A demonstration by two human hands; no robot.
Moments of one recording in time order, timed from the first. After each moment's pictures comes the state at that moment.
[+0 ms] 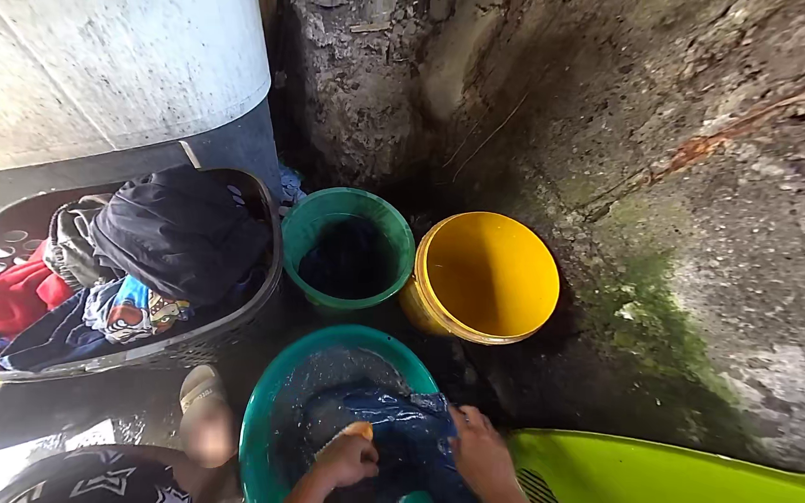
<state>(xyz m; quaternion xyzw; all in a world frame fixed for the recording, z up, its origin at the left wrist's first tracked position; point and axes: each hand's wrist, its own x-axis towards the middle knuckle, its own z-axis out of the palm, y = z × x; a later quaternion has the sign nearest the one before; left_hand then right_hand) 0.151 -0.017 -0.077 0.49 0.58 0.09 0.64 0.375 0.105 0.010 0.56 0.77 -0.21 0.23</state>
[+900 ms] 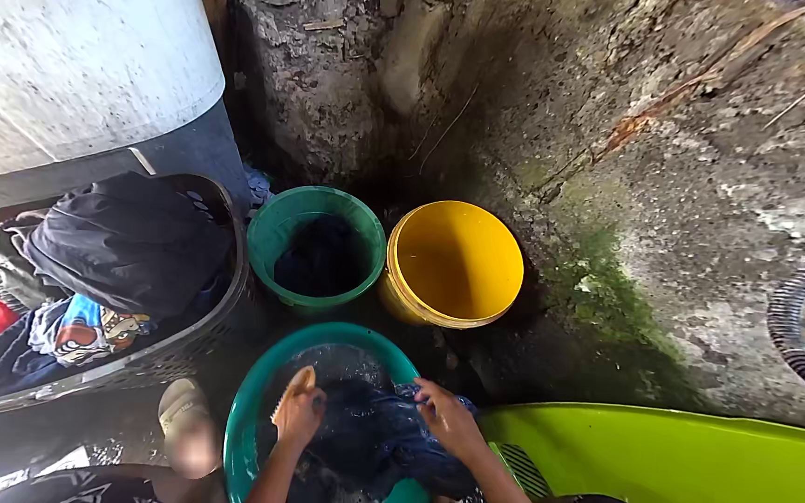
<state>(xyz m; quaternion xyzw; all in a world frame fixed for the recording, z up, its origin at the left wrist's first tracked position) 0.102 0.006 -0.105 0.42 0.79 0.08 0.44 0.363 0.126 0.000 0.52 0.76 -0.37 0.11</state>
